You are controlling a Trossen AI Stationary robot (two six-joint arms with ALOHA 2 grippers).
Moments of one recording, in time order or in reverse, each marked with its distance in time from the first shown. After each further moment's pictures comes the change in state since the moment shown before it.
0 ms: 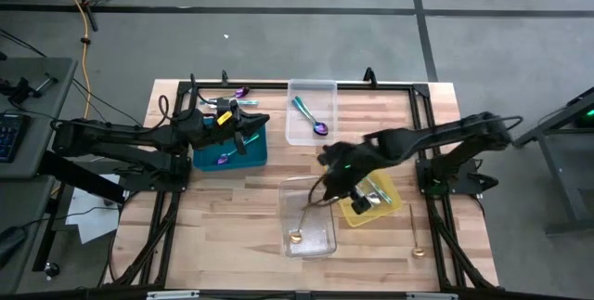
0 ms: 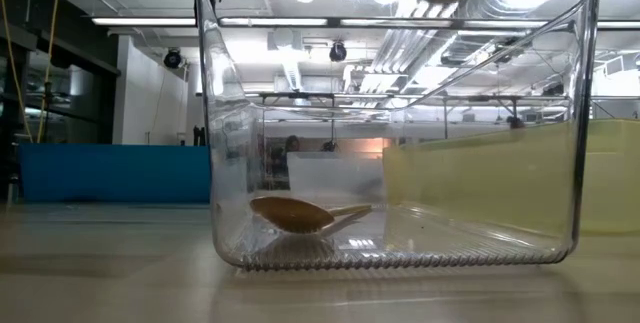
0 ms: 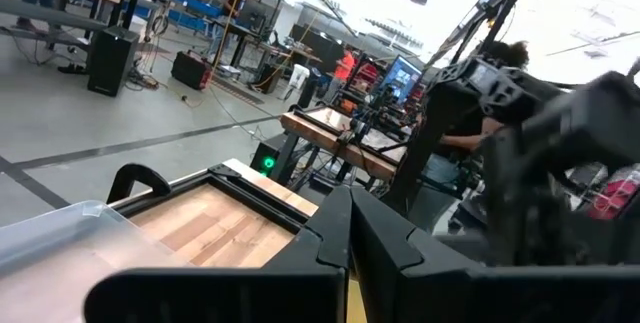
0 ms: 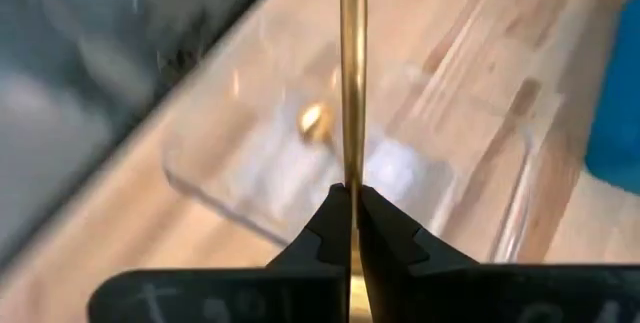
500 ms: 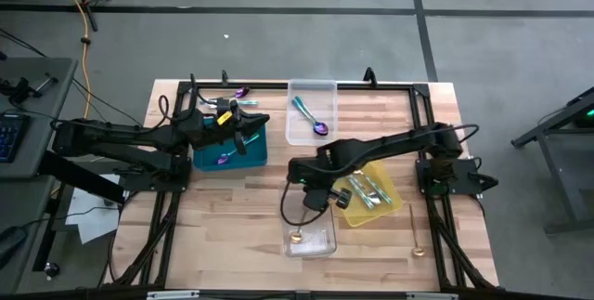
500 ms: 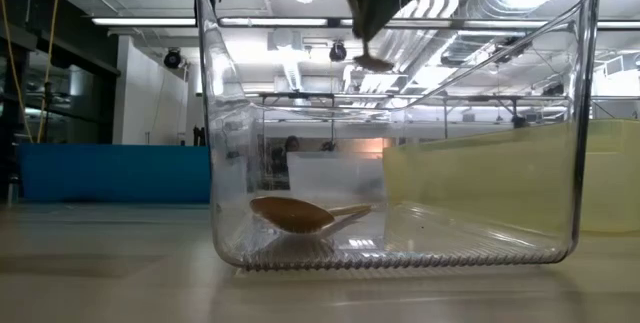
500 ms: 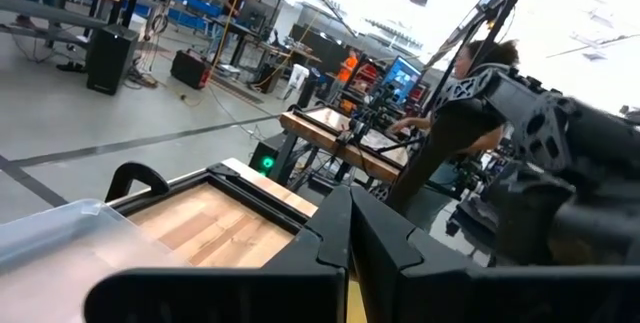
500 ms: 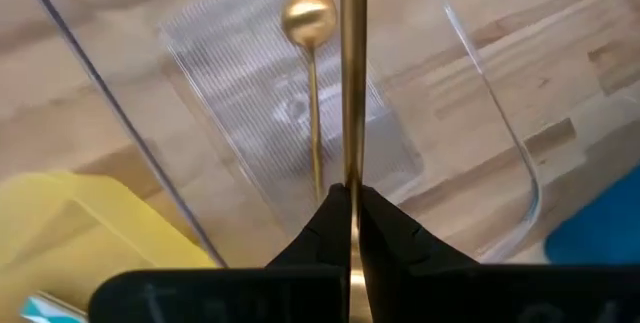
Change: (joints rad) left arm 0.000 0.000 0.000 0.000 0.000 -0.009; right arm 0.000 0.412 0.409 -0.342 0.101 -0.641
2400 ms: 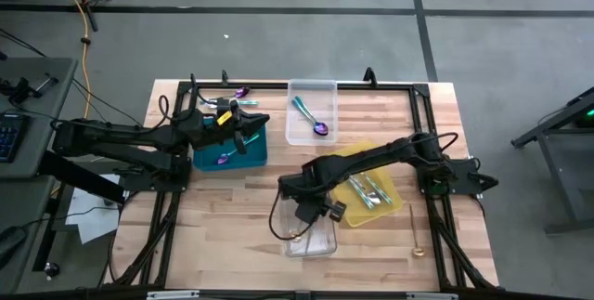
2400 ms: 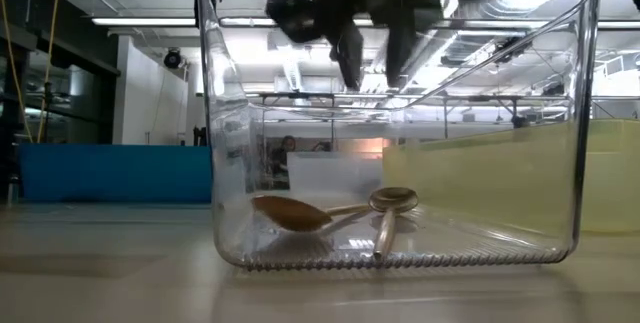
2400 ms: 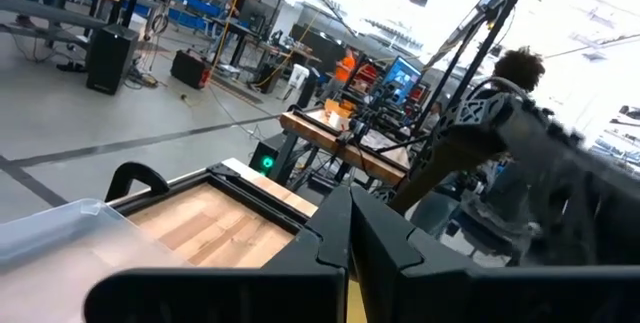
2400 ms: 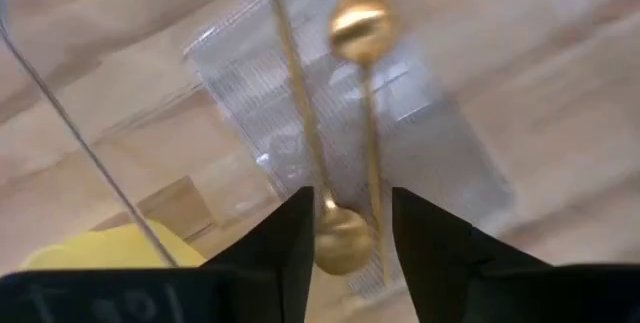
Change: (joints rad) left arm 0.000 0.000 0.000 0.000 0.000 0.001; right arm 0.033 0.173 0.109 -0.082 -0.043 0.124
